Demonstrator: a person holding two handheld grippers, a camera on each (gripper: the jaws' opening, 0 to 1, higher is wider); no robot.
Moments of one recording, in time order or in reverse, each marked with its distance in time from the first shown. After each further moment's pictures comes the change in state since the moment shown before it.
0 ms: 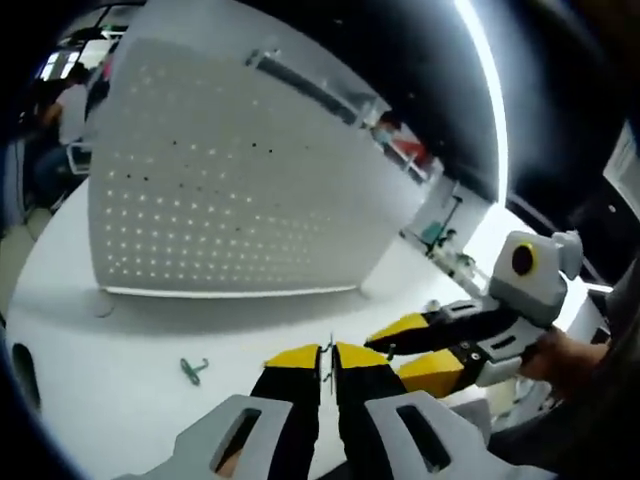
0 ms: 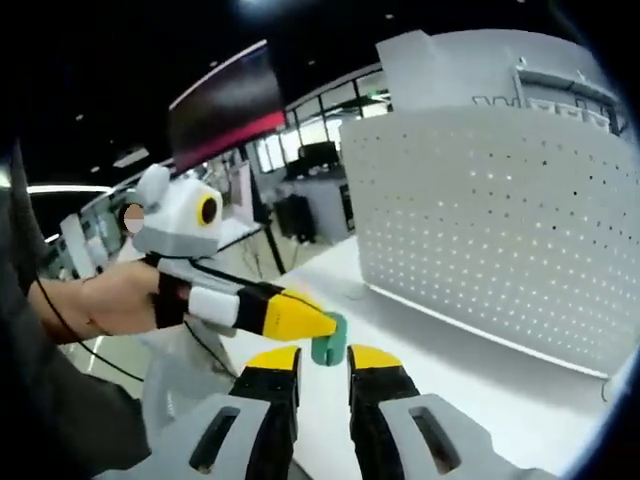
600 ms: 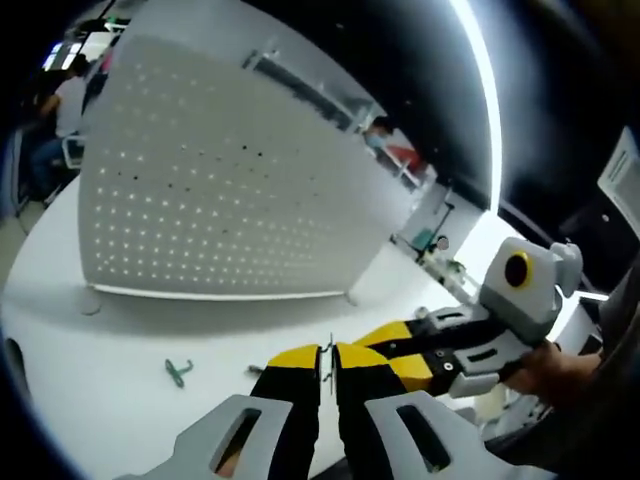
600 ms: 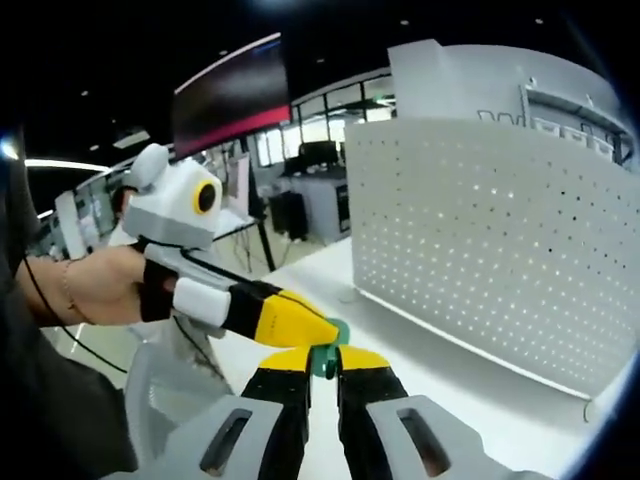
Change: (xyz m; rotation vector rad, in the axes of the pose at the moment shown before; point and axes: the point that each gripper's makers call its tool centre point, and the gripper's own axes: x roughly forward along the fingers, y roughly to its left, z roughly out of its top) left arm 0.003 -0.012 0.007 -0.029 -0.020 -0.043; right arm 0.003 -0.004 0.005 -0.086 0.001 -0.047
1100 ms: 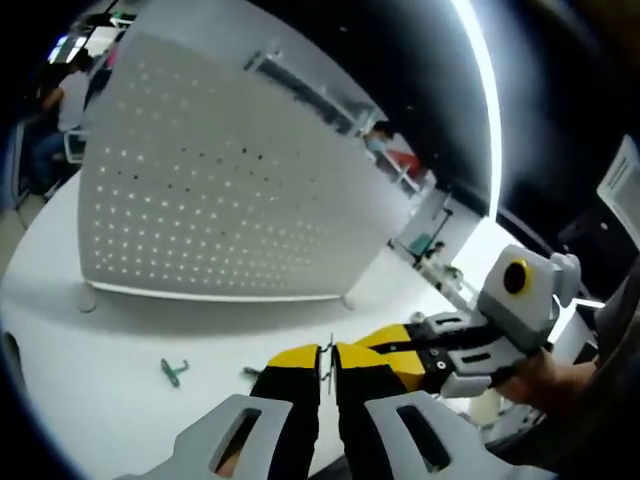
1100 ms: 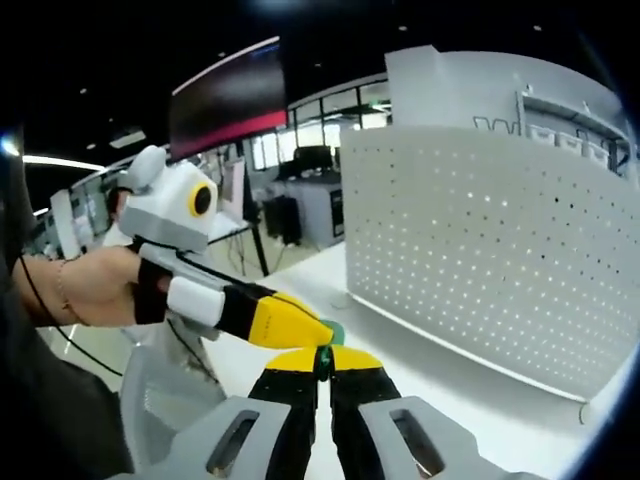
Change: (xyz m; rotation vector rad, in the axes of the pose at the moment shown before) left arm -0.002 -0.002 0.005 -0.021 -0.013 -0.010; right arm -0.002 0.001 0.006 -0.012 -0.028 -0.023
